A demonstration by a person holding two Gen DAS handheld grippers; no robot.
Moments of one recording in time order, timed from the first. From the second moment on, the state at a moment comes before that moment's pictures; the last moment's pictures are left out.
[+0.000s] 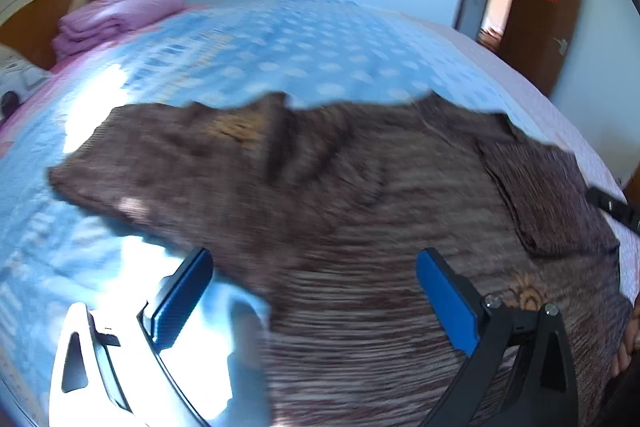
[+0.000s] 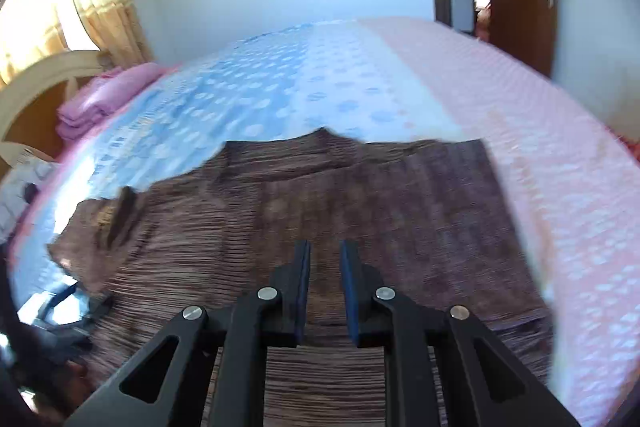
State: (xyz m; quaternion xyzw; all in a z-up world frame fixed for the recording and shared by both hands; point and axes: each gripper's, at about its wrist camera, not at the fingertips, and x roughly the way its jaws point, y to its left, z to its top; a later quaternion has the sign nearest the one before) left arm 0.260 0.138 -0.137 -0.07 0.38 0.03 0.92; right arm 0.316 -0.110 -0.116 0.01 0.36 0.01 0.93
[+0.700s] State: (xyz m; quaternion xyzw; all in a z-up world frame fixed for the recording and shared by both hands) left arm 0.293 0.336 -0.152 -0.33 0.32 0.24 0.85; right arm 0.314 -0.132 -0.155 0.03 0.37 0.00 0.93
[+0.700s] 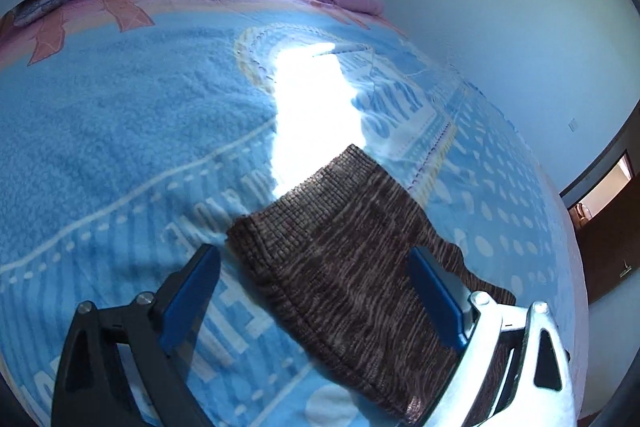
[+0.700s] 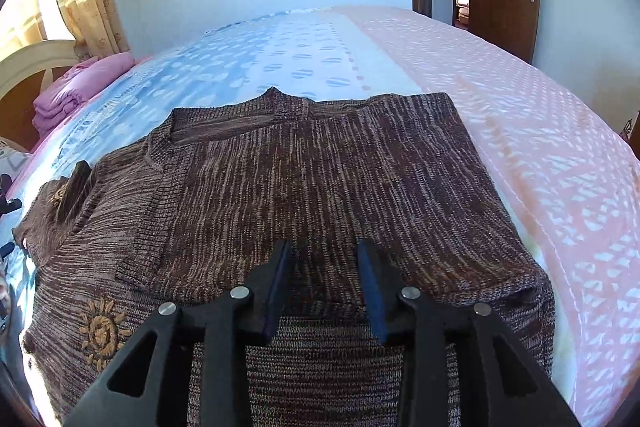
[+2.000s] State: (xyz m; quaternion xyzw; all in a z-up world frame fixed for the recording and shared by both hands) left arm 0.287 -0.004 -0.111 0.01 0.36 -0.10 0.93; right arm 0.312 -0.138 -0.156 0.06 0.37 0.03 0.93
